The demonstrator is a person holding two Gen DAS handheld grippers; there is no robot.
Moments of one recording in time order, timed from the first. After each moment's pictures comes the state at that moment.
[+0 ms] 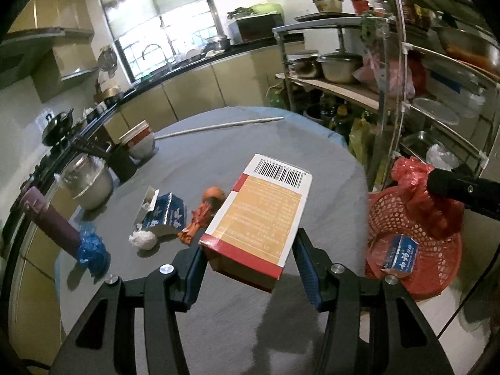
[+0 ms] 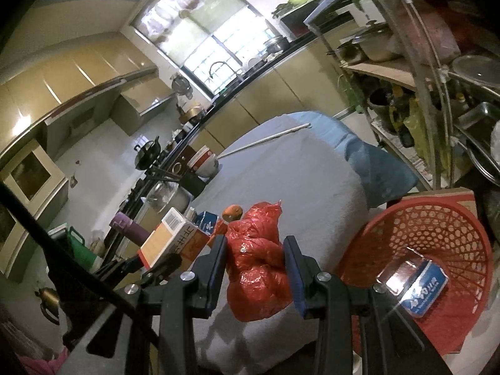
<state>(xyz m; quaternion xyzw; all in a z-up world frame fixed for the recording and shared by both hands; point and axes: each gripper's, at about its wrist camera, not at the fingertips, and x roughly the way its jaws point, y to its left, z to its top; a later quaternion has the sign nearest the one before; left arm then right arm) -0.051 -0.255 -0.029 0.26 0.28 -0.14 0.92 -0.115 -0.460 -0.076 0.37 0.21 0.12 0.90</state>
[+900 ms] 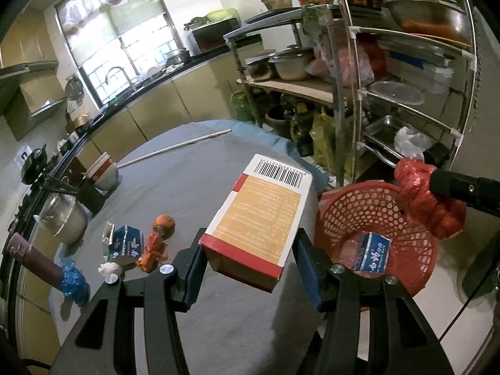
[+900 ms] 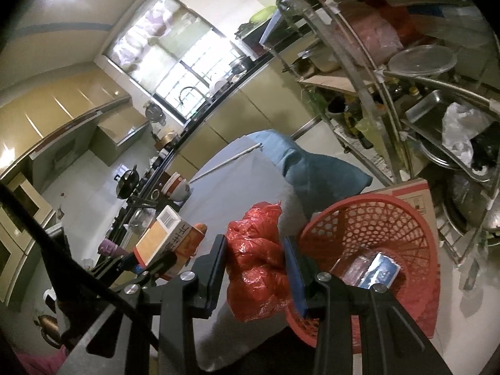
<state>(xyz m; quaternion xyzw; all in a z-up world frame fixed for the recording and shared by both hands) -0.075 -0.337 -0.046 0.31 0.27 -0.19 0.89 -0.172 -0.523 -0.104 0.42 0.19 0.05 0.89</state>
